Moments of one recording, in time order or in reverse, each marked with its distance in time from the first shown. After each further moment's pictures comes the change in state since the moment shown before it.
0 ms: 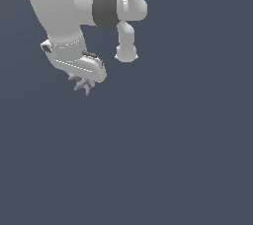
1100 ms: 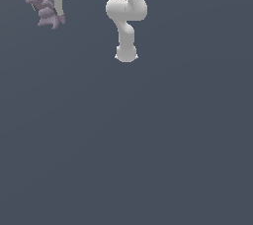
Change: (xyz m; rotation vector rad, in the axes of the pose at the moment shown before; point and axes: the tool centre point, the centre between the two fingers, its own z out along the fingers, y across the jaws) arm -0.040 0.081 -0.203 -0.002 0.002 0.000
